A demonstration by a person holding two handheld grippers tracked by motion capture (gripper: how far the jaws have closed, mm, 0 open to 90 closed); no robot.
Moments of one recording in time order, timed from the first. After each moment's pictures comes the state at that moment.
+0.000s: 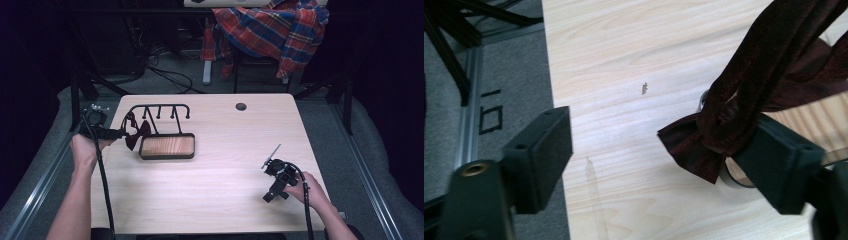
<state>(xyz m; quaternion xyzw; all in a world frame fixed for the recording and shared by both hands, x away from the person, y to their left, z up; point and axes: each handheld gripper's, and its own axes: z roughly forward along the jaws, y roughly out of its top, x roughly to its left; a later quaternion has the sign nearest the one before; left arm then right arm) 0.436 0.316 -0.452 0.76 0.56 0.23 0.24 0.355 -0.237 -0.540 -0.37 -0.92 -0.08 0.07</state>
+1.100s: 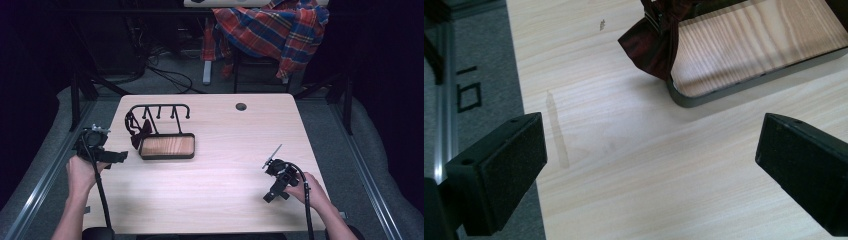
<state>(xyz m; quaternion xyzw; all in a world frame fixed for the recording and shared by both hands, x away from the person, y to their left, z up) 0.367 0.300 -0.459 0.78 0.55 0.20 0.23 0.355 -0.239 -0.539 -0.37 -0.92 -0.08 0.07</state>
